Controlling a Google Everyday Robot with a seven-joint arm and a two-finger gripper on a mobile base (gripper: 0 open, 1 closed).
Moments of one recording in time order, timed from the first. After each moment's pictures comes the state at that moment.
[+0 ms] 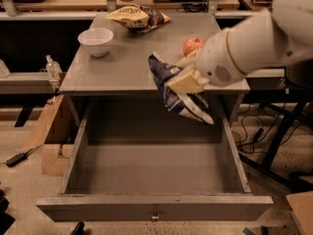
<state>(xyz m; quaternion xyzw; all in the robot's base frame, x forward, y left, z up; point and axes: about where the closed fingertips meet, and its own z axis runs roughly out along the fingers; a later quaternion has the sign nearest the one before) 0.517 -0.056 0.941 -0.54 0.74 0.16 0.37</state>
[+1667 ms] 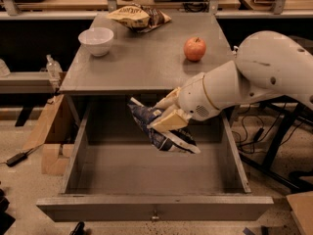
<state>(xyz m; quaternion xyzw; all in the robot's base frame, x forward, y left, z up) 0.502 -0.023 0.848 -0.59 0.70 0.21 0.35</state>
